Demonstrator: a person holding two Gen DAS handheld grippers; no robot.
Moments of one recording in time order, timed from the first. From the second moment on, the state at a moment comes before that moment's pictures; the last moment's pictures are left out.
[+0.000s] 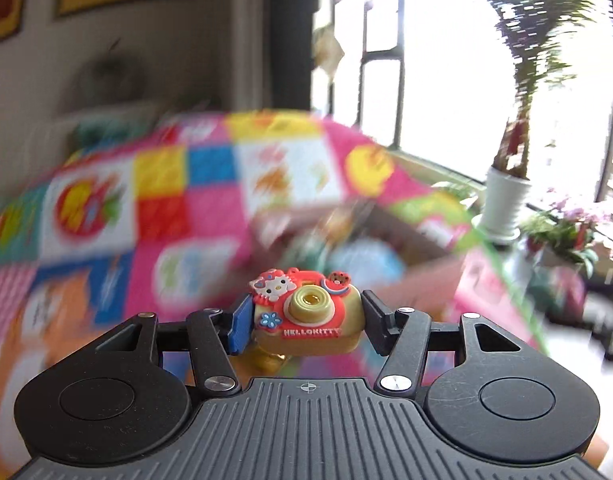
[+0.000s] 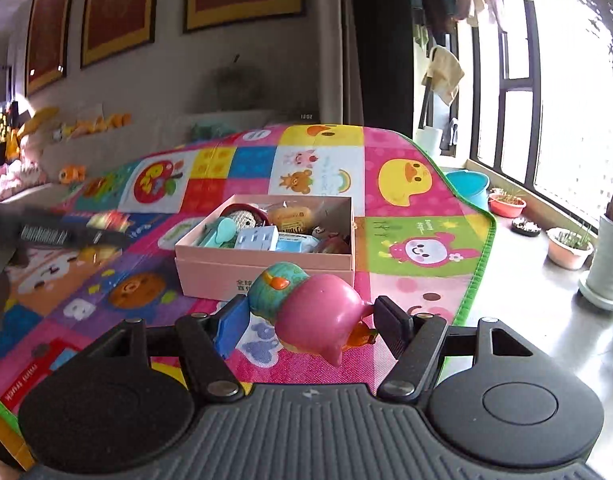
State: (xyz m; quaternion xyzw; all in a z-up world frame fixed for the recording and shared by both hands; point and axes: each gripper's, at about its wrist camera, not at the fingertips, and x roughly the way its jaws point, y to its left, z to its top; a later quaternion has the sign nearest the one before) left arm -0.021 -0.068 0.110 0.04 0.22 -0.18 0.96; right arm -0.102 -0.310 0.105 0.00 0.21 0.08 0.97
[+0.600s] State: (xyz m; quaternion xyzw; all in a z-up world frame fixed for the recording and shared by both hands) left arm 0.078 -0.128 0.083 -0.03 0.30 -0.25 0.92; right arm -0.093 -0.351 0.071 0.07 0.25 0.05 0.97
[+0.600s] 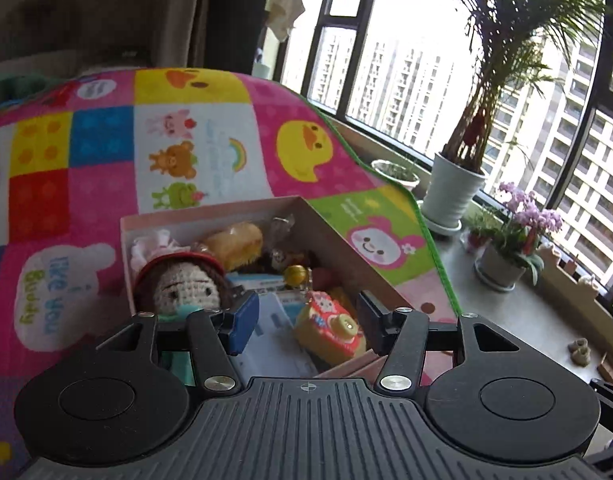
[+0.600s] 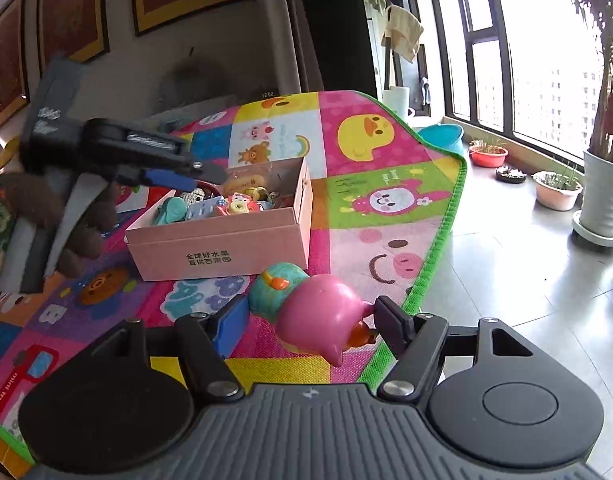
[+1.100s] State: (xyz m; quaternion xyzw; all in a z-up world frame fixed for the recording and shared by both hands) left arm -0.006 -0.014 0.049 -0.12 0.30 -0.17 0.93; right arm 0.082 -0.308 0.136 0.02 0.28 0.10 0.95
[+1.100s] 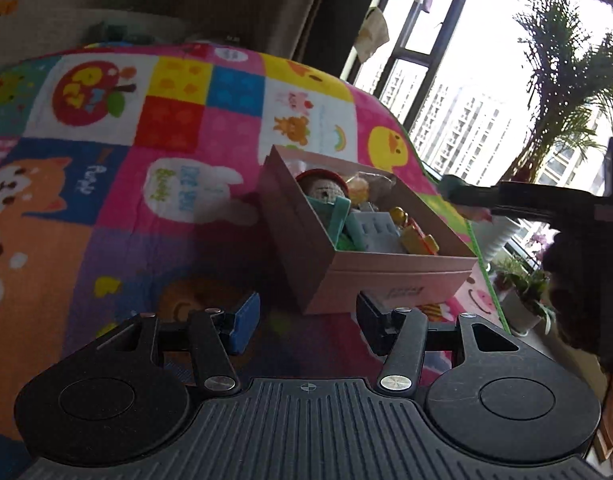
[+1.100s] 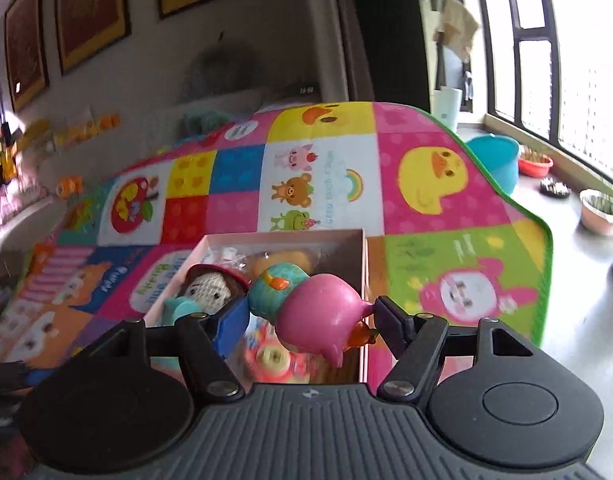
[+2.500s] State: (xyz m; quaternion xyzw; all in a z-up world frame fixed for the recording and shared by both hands) left arm -0.011 -0.009 0.048 -0.11 0.32 -0.15 0.93; right arm 0.062 -0.336 0.122 0.01 0.32 0.06 0.95
